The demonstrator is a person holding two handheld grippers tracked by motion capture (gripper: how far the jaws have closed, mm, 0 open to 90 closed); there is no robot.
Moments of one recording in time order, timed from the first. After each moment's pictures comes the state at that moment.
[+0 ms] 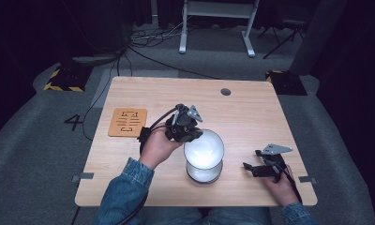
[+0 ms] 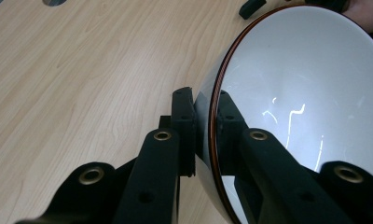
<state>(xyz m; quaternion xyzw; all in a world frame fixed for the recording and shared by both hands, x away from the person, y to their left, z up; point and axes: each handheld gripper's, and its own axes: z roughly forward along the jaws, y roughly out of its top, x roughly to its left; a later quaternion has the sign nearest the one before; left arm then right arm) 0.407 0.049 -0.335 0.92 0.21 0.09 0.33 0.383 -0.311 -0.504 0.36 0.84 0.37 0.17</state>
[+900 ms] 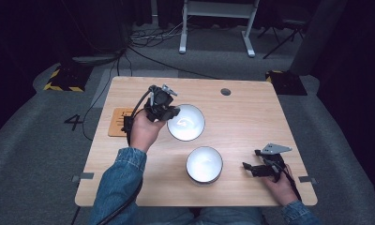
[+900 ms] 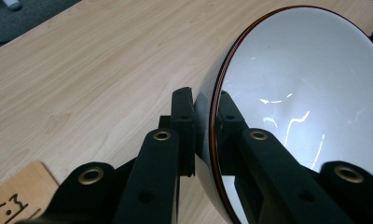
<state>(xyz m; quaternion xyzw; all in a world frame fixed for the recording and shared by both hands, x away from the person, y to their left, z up) 0.461 0.108 -0.331 0.85 0.38 0.13 0.34 0.385 -0.310 -0.504 0.36 0.84 0.37 0.17</state>
